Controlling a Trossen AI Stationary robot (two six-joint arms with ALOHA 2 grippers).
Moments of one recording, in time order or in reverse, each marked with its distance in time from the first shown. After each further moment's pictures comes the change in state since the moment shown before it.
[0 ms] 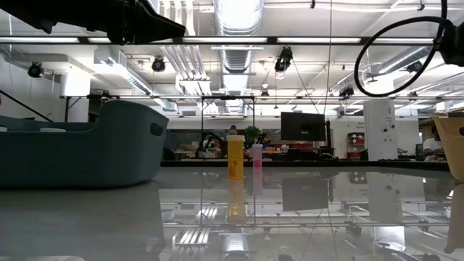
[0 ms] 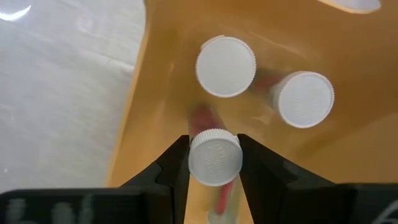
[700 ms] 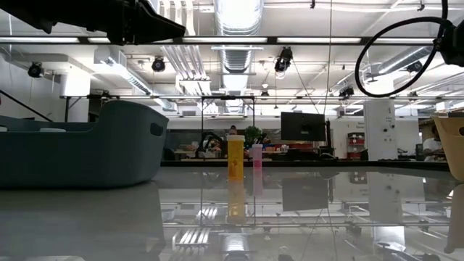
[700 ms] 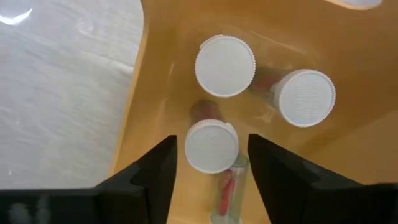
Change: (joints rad) left arm 0.000 0.000 0.000 -0.004 0.000 0.000; right arm 0.000 -0.001 -0.002 0.004 0.000 0.018
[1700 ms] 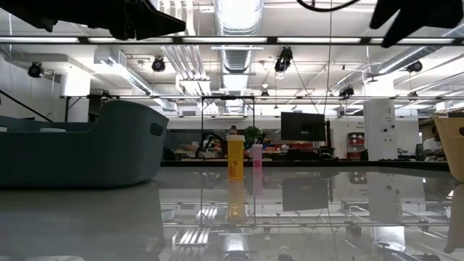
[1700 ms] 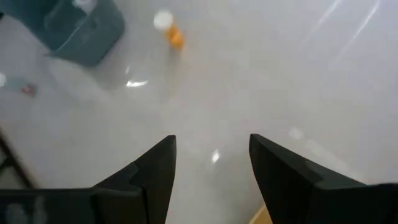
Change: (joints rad) left arm 0.000 0.000 0.005 0.029 0.000 -0.003; right arm -0.158 -0.151 0.229 -0.003 0.455 -0.580
